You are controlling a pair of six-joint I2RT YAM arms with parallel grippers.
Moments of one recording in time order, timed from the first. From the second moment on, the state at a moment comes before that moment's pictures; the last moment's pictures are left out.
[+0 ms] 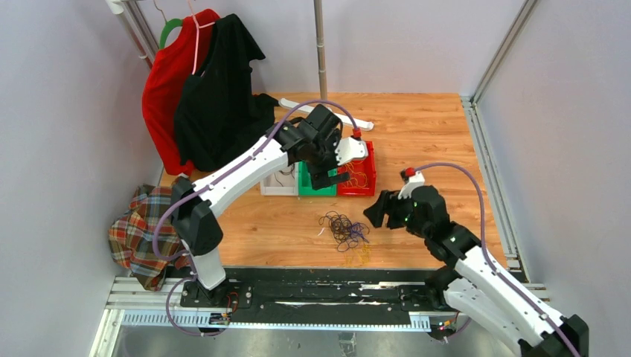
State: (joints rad) left arm -0.78 1.80 1.75 -0.92 0.15 0.64; right arm 0.51 0.71 0.49 -0.27 -0.07 0.46
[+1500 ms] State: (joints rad) left arm -0.76 1.67 1.65 -1.00 0.16 0.55; right arm 1.14 0.44 0.65 -0.59 0.38 0.45
